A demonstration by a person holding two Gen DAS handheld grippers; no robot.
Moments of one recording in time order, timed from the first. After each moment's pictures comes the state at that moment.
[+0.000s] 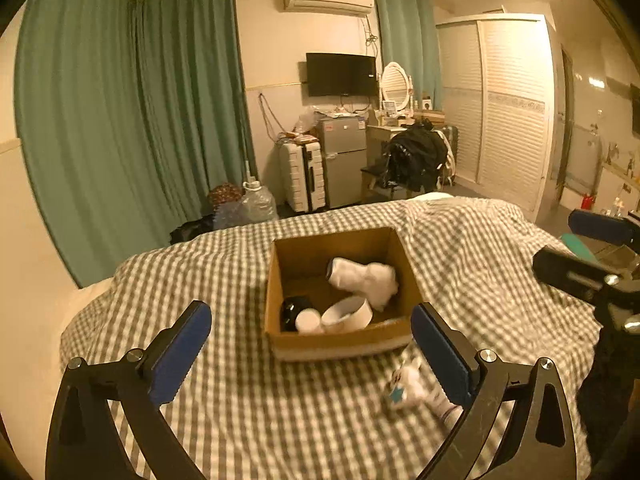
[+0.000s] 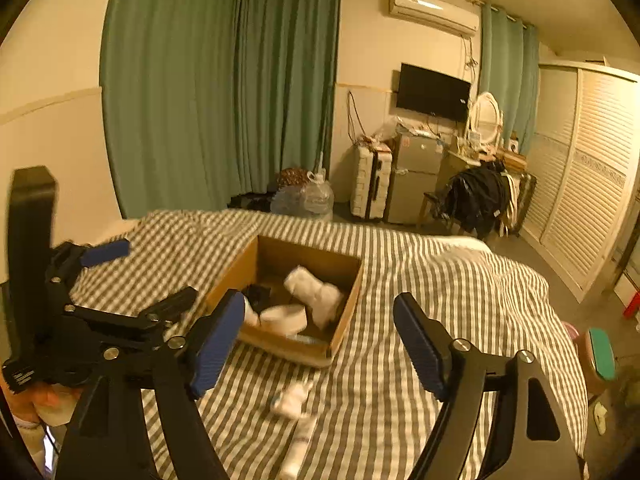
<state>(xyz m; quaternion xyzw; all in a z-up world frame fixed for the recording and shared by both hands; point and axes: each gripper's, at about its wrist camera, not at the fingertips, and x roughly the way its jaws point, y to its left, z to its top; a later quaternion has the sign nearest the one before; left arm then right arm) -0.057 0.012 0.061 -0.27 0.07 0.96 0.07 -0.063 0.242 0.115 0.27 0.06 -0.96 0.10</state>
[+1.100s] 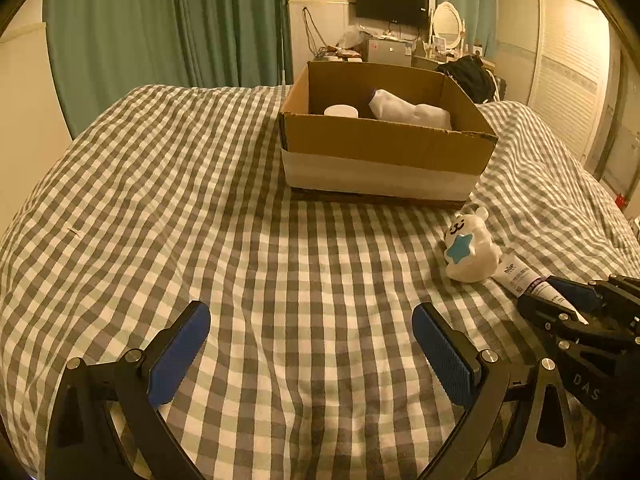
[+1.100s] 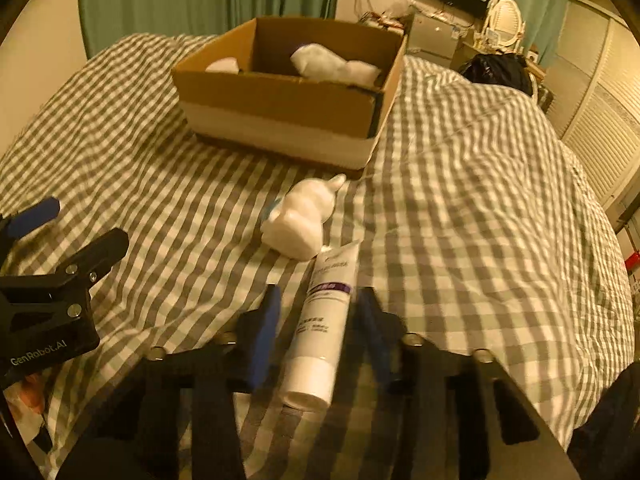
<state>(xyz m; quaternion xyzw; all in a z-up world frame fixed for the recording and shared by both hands) -0.042 -0.005 -0.118 -0.40 0.02 0.92 0.00 -0.072 0.220 -0.115 0.46 0.09 -0.88 0.08</state>
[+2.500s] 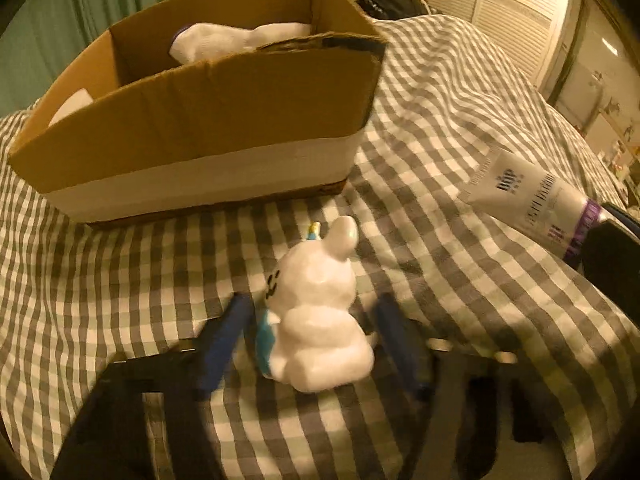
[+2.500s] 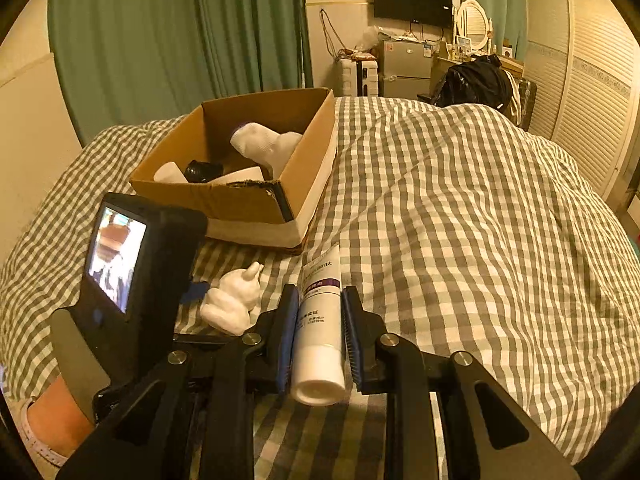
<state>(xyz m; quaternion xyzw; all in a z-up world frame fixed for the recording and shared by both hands) -0.148 0.128 -0.163 -0.49 0.07 0.86 0.13 -0.101 0.295 -0.074 0.38 -0.01 -0.92 0.09</state>
